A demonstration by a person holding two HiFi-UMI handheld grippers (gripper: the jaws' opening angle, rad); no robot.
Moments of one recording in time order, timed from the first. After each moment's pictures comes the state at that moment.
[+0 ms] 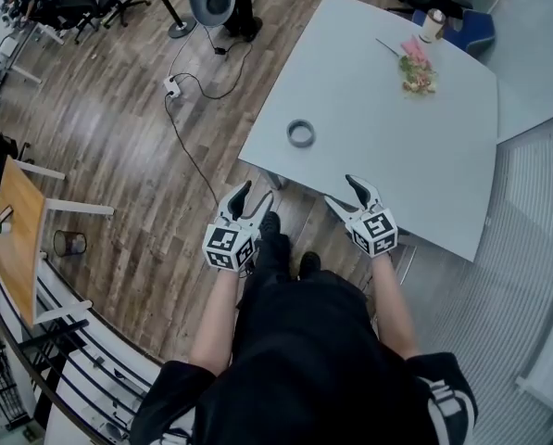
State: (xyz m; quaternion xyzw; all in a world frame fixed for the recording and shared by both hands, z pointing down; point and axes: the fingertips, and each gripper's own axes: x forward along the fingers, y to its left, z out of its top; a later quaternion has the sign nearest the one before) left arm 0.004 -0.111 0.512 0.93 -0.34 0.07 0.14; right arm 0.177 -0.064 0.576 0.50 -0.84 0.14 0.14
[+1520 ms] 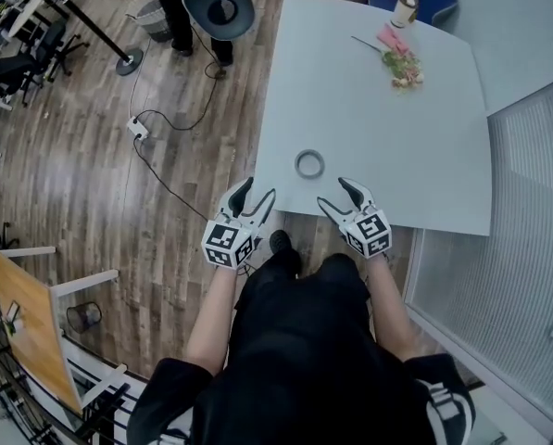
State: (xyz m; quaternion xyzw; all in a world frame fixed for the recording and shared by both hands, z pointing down) left arm 0.013 -0.279 0.530 0.97 -0.18 0.09 0.15; right arm 0.140 -0.185 0.601 0.60 -0.76 0.18 0.15
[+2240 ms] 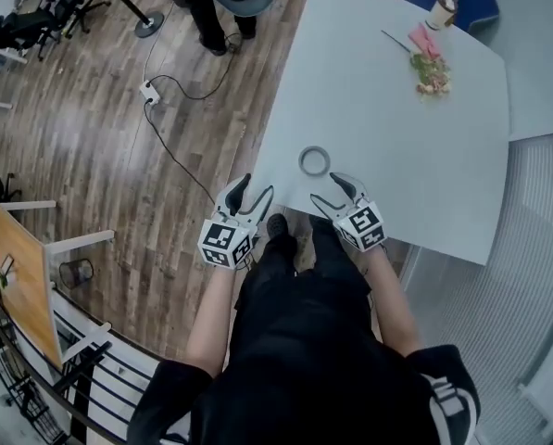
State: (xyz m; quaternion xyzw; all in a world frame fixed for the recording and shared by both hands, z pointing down) left arm 0.024 -0.280 0.548 0.94 -0.27 0.10 0.18; right arm 0.145 -0.213 0.636 0.49 -0.83 0.20 0.19
